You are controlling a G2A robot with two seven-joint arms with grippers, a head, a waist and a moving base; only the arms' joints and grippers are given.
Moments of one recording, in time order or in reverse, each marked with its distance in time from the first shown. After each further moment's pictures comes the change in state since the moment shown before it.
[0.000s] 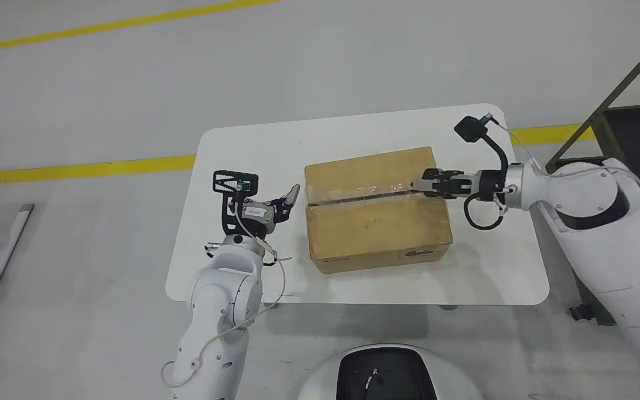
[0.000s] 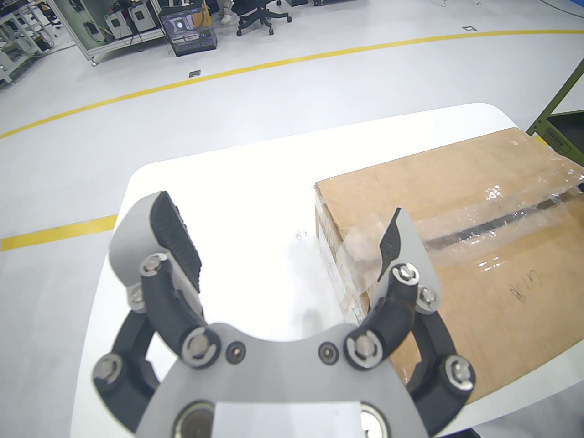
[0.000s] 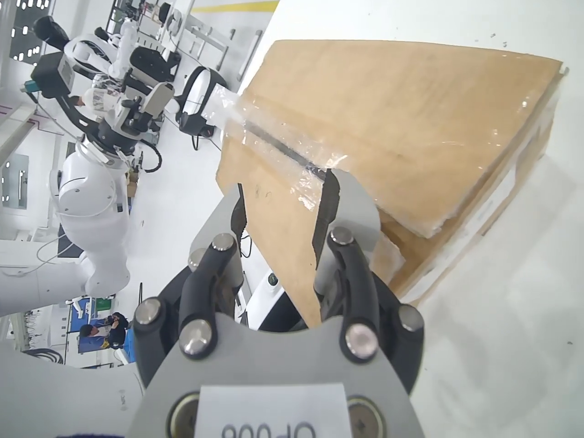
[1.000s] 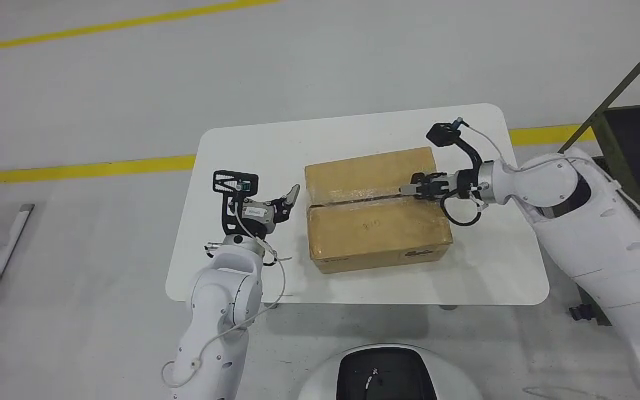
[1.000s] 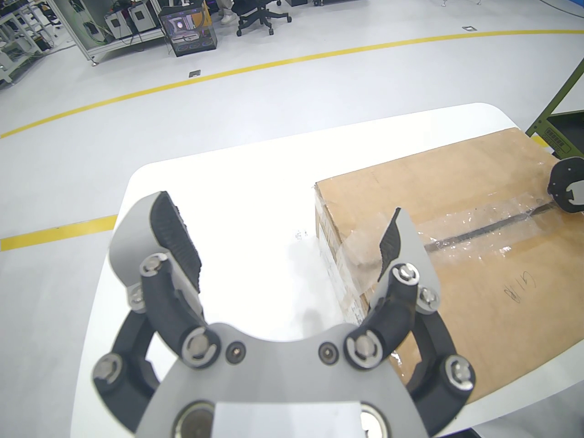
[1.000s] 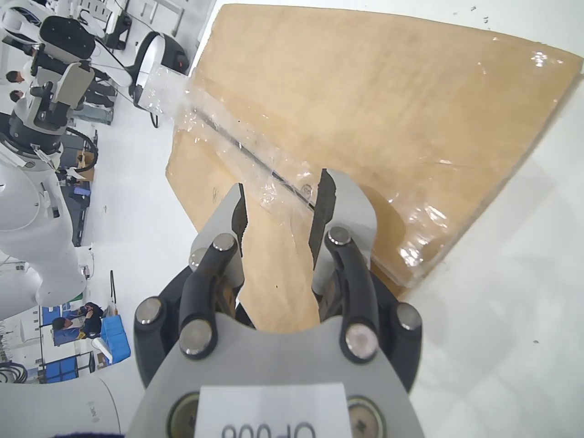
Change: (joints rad) left arm 0.000 0.000 0.000 0.000 0.000 0.000 0.000; right arm 0.133 -0.019 -0.173 0.122 -0.100 0.008 -0.013
